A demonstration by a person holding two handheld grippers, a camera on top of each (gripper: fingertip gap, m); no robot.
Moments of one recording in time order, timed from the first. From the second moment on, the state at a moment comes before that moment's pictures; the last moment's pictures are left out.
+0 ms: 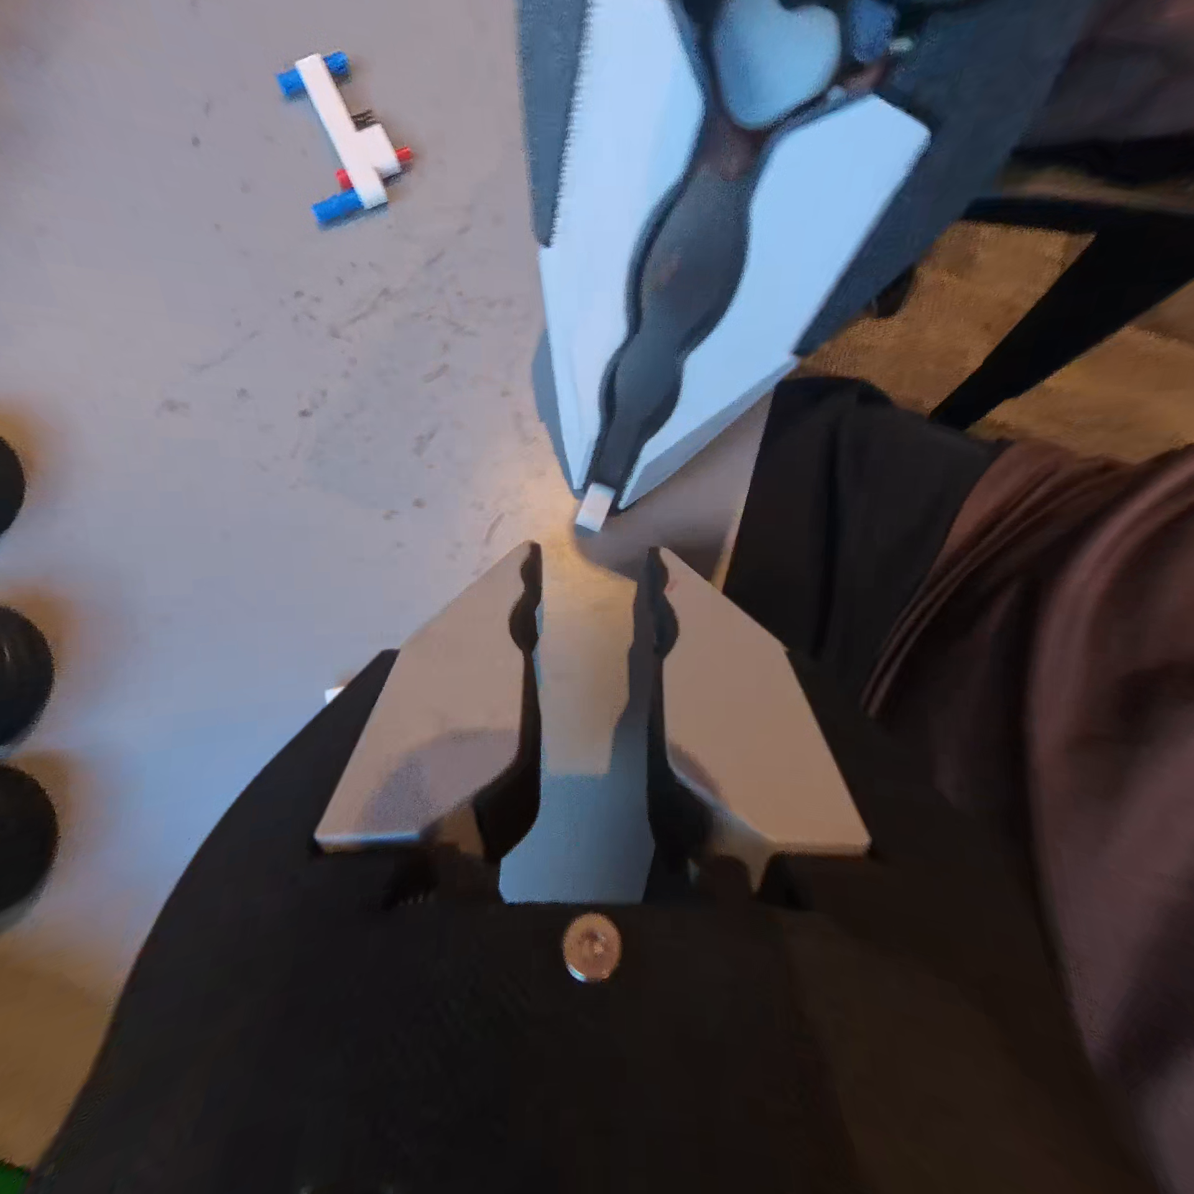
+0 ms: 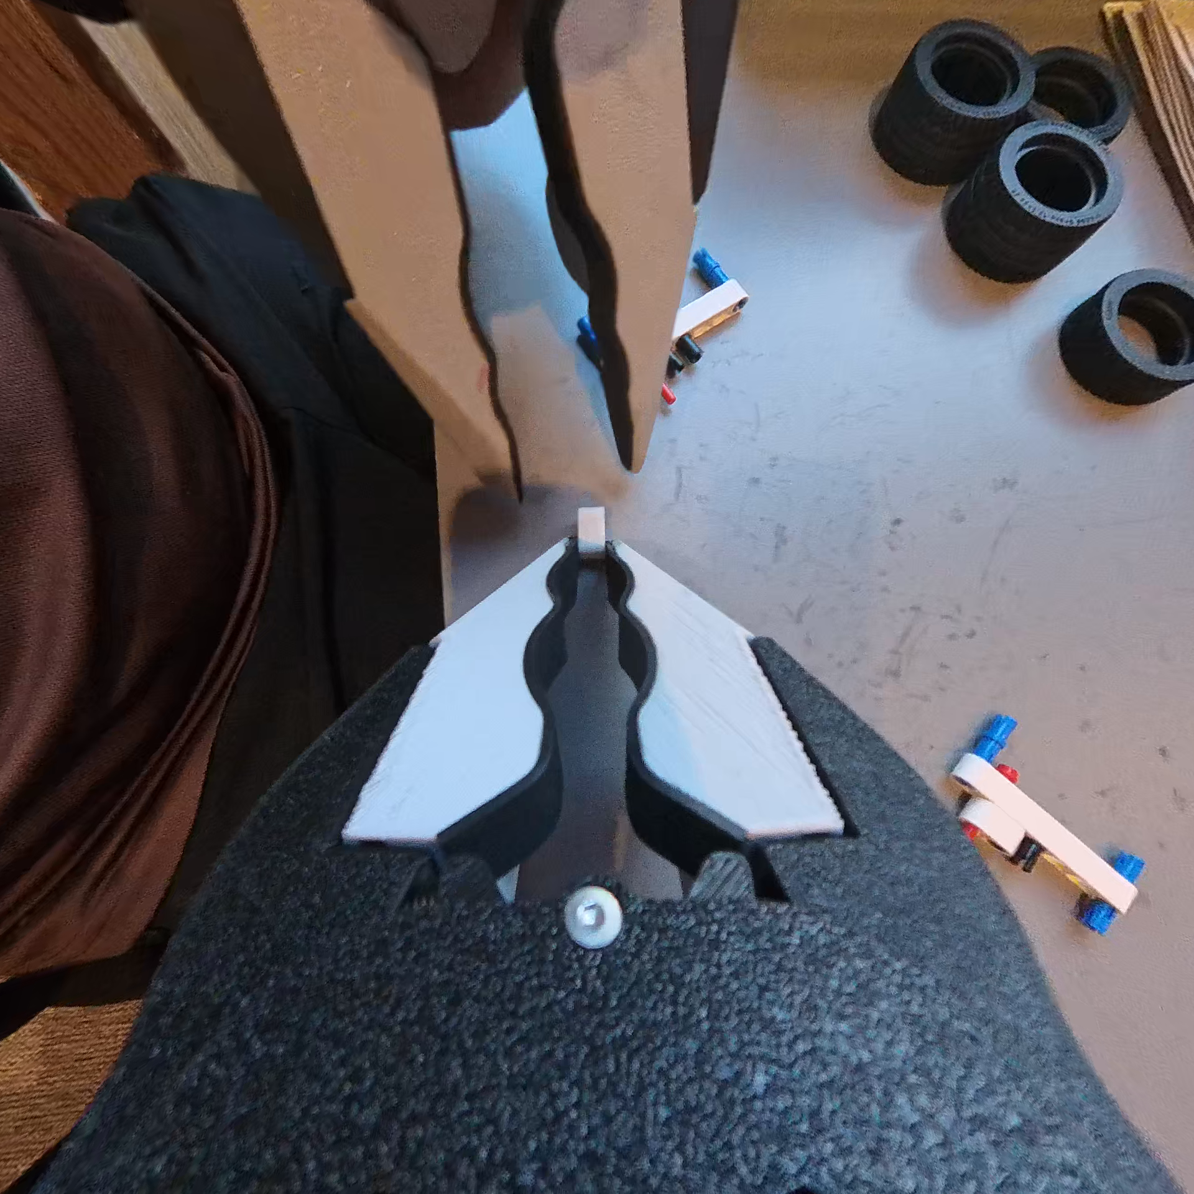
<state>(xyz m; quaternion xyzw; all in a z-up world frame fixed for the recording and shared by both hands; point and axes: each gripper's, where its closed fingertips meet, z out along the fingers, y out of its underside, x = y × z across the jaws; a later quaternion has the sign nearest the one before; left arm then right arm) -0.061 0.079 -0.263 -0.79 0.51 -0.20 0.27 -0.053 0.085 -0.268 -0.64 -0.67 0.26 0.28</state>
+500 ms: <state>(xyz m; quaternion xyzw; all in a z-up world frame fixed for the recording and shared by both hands) -0.047 0.064 -0.267 -0.77 0.55 -0.20 0.25 -0.049 0.109 -0.265 -0.67 -0.63 0.24 0.30</state>
